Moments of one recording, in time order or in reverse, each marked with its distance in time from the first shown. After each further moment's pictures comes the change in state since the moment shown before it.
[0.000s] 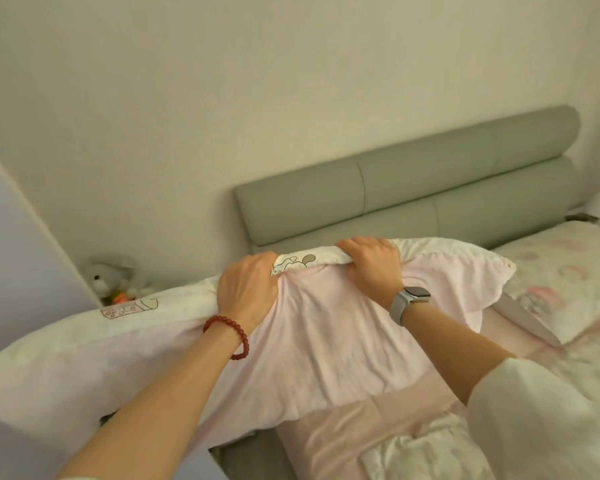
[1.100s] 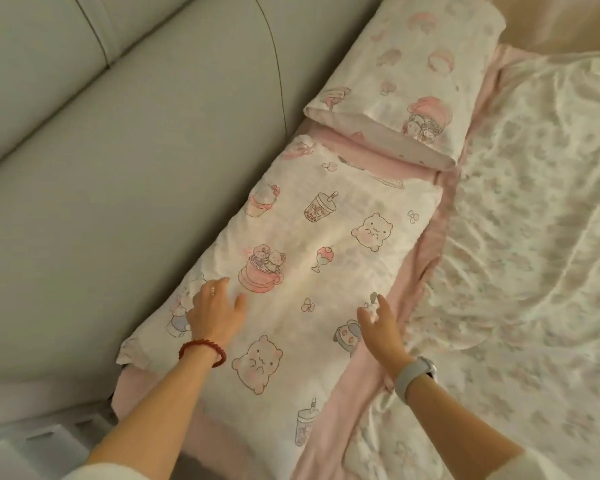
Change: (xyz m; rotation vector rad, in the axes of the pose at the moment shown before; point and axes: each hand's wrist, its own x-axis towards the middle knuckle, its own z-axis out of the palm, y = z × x) left_hand 0.087 -0.006 0.540 -0.210 -0.927 0.041; right_hand -0.173 0.219 0.285 0.487 -0.042 1.760
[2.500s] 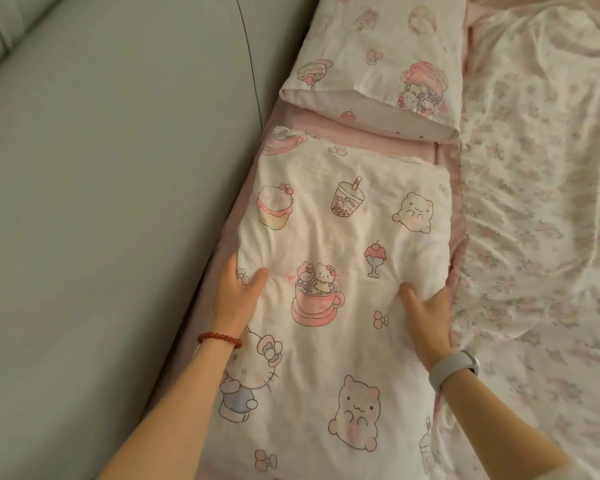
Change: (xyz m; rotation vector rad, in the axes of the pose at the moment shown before) left_hand 0.118 0.000 0.016 -0.762 -0.199 0.216; right_hand 0.041 -0.035 0.042 0.368 0.606 -0.204
